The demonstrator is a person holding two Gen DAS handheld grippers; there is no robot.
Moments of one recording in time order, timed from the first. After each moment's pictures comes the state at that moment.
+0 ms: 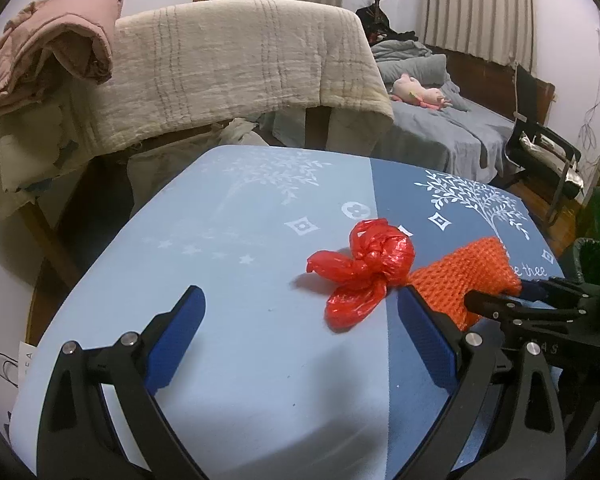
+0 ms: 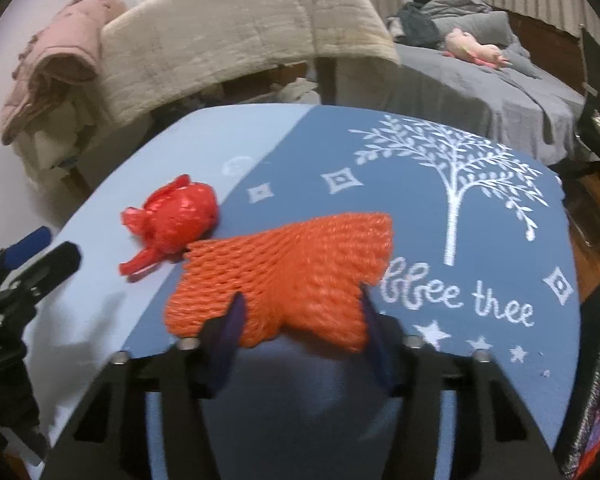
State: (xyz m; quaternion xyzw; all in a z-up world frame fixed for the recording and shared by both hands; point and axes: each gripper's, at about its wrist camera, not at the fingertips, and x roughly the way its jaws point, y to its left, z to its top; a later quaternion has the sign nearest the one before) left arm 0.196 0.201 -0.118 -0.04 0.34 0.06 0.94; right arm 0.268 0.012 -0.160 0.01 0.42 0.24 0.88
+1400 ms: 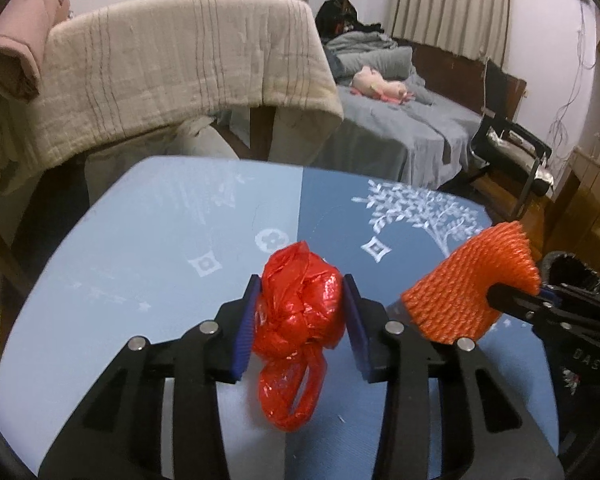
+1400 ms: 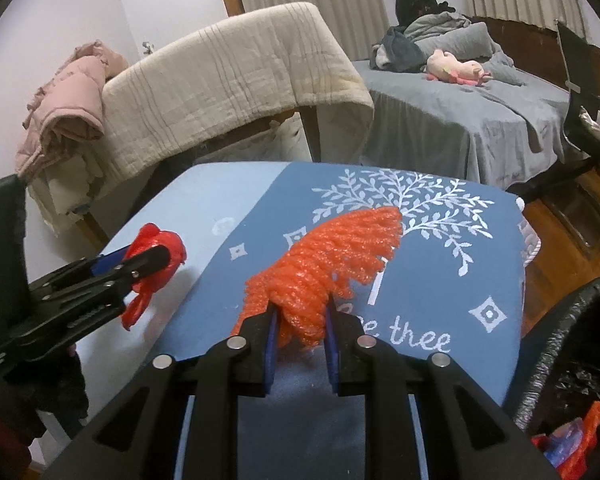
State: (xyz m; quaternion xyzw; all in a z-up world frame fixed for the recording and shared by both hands) left arm 0.247 0.148 -0.104 -0.05 0.35 -0.01 0.94; right arm 0.264 -0.051 -0.113 0.05 0.37 0.23 0.90
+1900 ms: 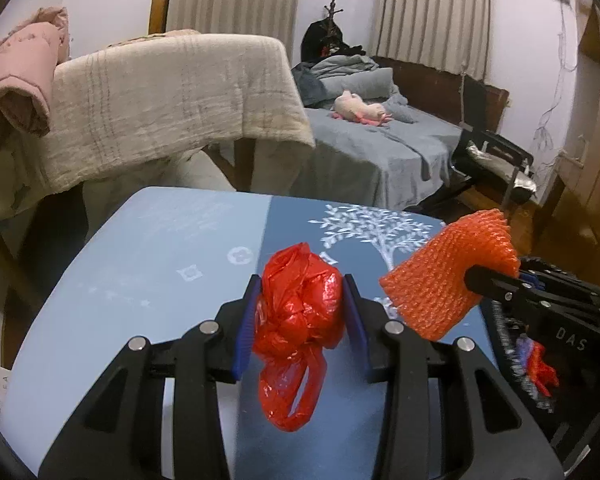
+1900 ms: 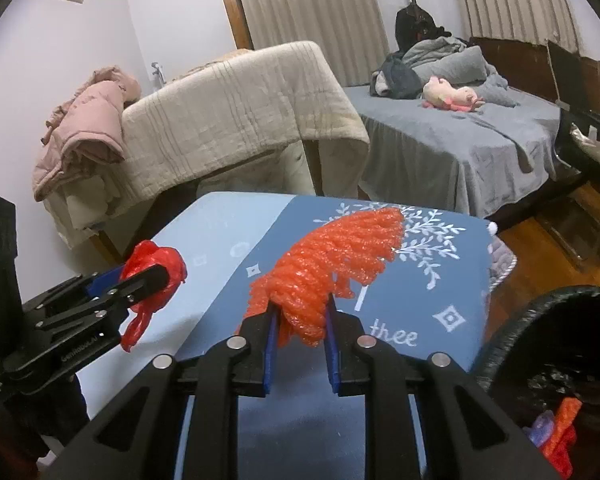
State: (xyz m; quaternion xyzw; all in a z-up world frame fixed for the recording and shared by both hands) left arm 0.196 0.109 -0.061 -0.05 0.31 -0.03 0.95; right arm 0.225 -0.083 -0.069 0.06 0.32 0.23 0.92
